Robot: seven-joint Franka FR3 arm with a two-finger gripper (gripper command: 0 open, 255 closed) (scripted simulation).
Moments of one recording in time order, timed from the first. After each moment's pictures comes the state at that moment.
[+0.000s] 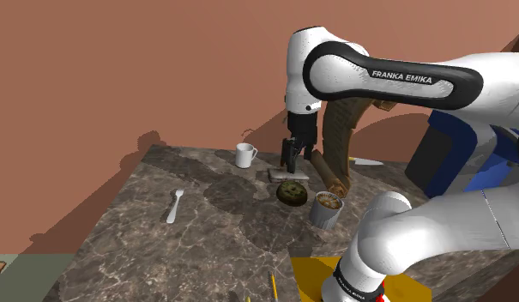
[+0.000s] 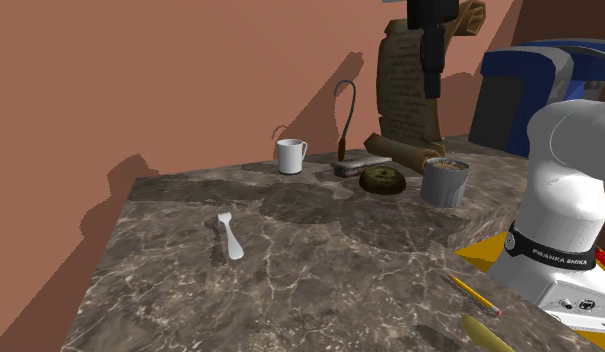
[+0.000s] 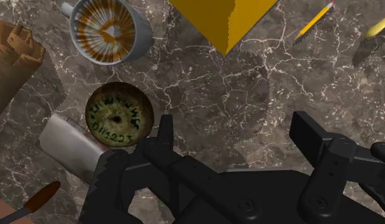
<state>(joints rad) 0.01 -0.81 0.06 -2.43 -0.01 1.45 0.11</state>
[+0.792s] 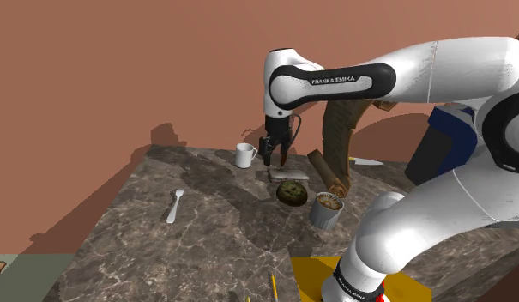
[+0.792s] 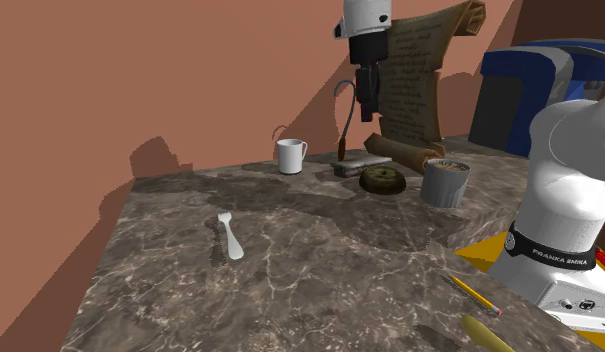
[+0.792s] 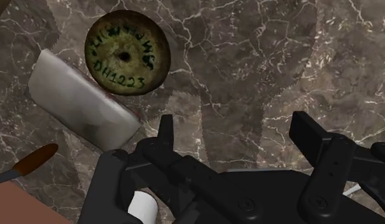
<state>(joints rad) -0.04 -0.50 -0.02 -2.37 -0.08 1.74 0.04</state>
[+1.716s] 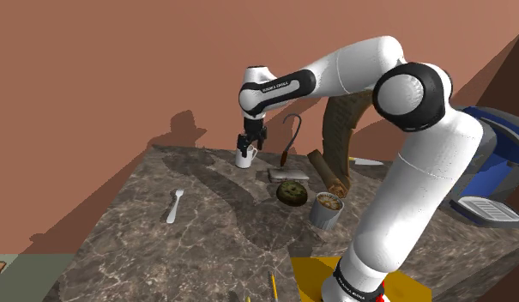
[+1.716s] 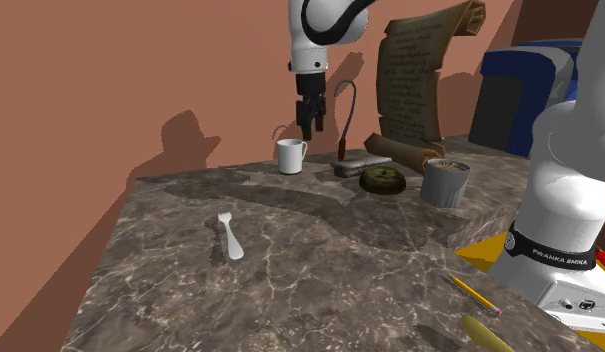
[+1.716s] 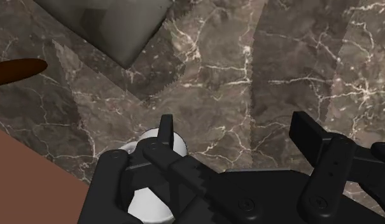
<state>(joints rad) -0.09 -0.01 -0.11 -2.08 -0.08 2.01 -0.07</state>
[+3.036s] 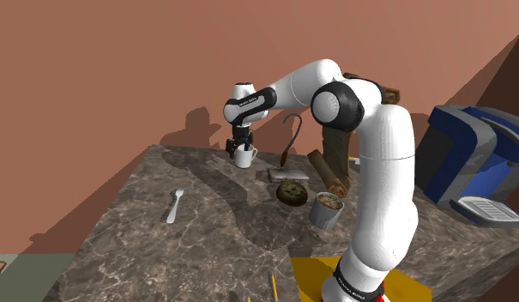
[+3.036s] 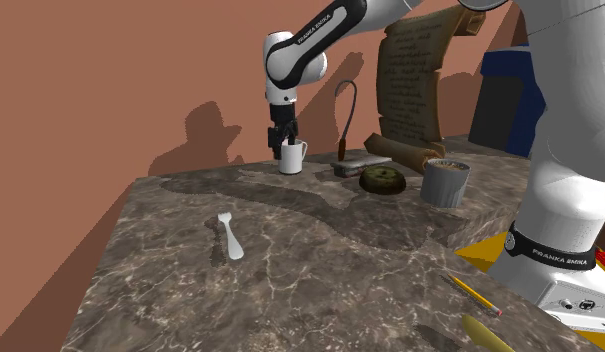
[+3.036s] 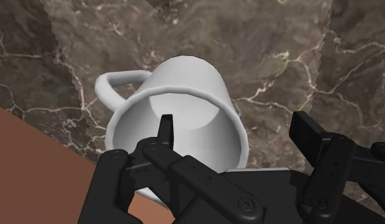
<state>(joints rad) -0.14 0.40 -0.13 -1.75 -0.02 2.15 -0.15</state>
